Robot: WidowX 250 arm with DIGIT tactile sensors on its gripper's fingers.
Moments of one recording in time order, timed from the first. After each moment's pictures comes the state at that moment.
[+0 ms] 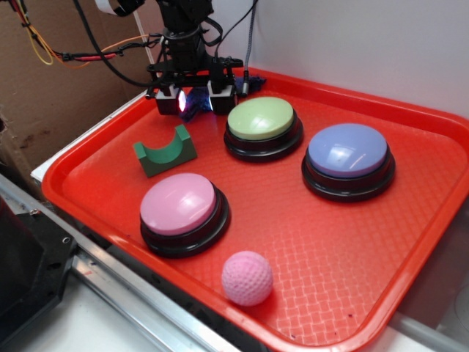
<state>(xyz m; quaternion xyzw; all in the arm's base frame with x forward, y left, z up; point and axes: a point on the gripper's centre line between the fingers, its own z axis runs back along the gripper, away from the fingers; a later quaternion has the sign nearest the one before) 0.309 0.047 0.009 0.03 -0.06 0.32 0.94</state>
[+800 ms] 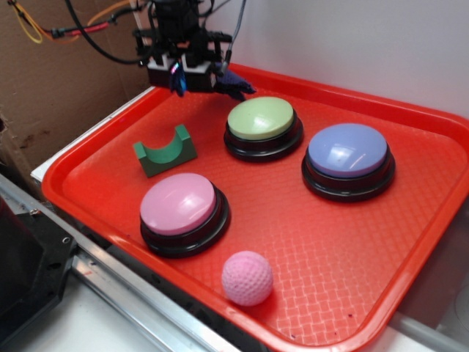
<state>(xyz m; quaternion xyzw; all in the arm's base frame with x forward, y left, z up) 0.287 0.031 0.070 0.03 0.00 0.20 0.98</state>
